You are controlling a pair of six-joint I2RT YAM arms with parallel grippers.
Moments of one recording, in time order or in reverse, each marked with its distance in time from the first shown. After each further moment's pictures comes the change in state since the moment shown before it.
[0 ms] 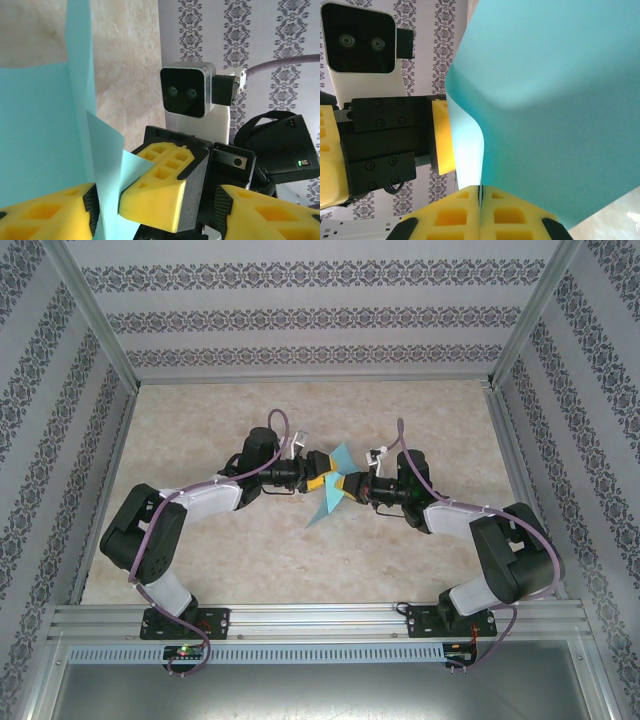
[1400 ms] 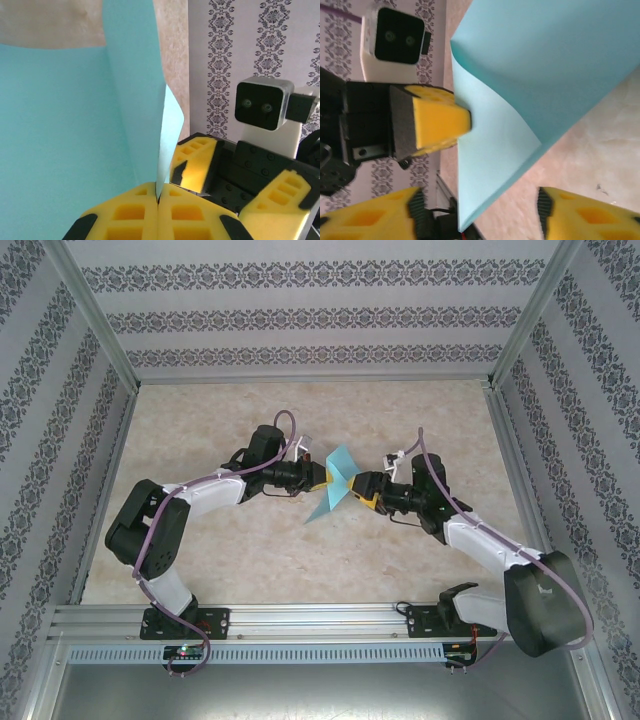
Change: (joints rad) left arm -0.001 0.039 0.069 -0.200 0.011 0.125; right arm -0.032 -0.296 -0.034 -0.380 0.103 -0.108
